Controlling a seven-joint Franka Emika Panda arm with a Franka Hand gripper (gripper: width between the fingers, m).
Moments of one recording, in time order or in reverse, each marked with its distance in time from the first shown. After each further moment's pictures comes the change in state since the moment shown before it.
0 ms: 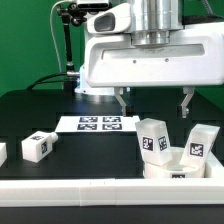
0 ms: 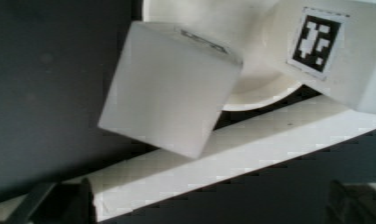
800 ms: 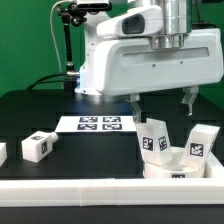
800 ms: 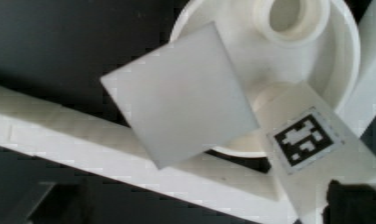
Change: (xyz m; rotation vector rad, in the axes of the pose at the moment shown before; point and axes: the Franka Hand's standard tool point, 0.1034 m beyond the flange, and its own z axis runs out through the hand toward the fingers) arm -0.013 -0.011 0.006 0.007 -0.017 -0.763
